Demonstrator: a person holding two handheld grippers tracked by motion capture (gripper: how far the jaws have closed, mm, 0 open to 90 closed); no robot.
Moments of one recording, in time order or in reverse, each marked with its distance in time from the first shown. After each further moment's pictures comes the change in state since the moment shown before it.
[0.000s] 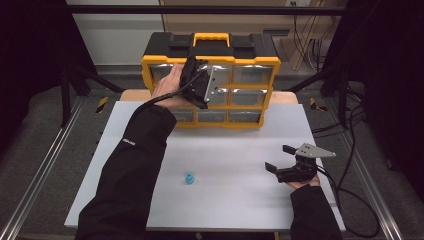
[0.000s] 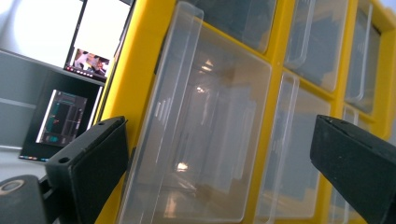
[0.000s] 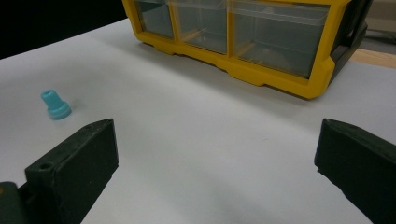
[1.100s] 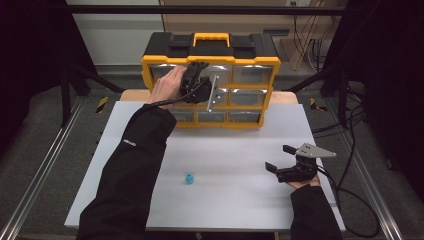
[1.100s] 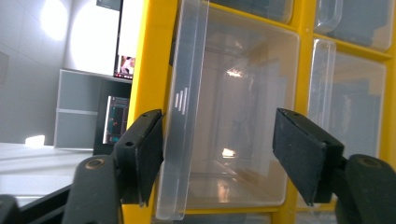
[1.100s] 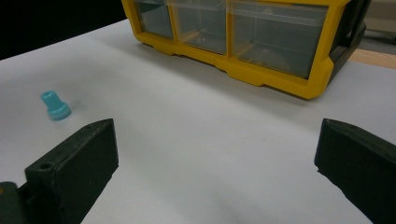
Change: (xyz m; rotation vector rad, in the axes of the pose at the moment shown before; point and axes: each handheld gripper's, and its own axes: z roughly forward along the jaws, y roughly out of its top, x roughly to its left) left arm -0.011 -0.001 -0.001 0.061 0.170 0.197; right arm 0.000 0.000 -0.001 -0.003 -0.003 0.001
